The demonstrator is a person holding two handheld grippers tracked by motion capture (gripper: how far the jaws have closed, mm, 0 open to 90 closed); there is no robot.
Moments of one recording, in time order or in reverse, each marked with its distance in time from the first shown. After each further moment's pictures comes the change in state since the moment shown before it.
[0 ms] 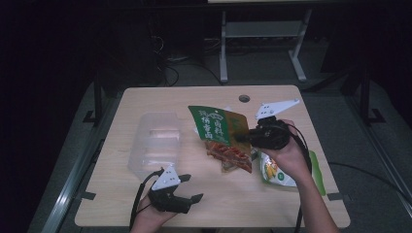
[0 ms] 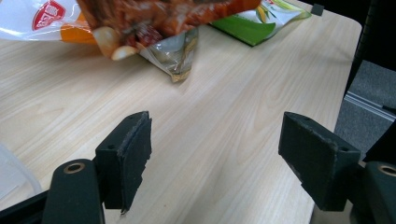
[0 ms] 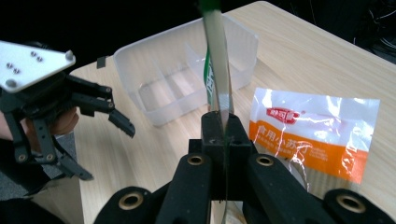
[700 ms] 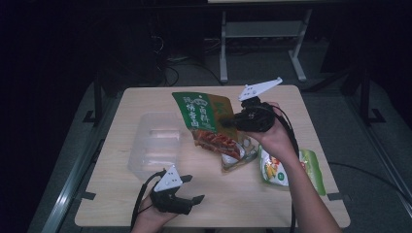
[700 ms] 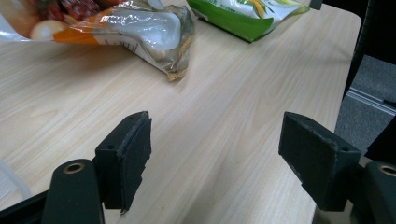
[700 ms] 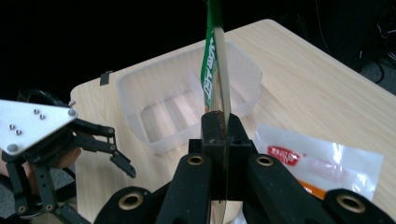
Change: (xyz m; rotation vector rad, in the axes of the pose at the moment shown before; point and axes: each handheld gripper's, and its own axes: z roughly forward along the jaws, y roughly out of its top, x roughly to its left) left arm -0.002 -0.002 0.006 -0.007 -0.007 -0.003; right arm -0.001 0.052 0.018 0.006 0.016 -0.041
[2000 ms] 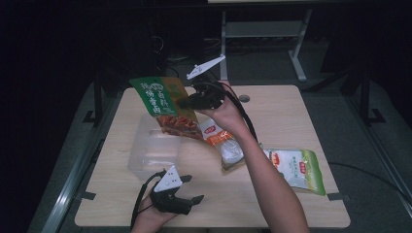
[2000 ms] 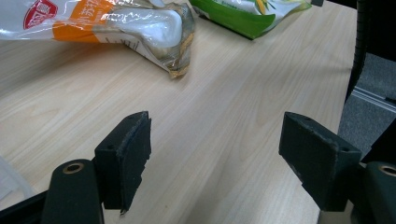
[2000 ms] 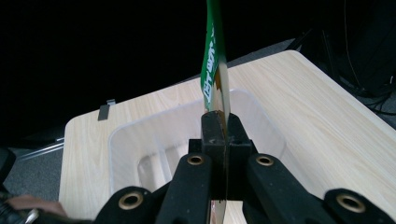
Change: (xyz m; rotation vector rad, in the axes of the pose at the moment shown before) left arm 0.002 -0.002 0.001 0.001 0.000 0.009; right arm -0.002 0.082 0.093 0.002 0.072 -0.060
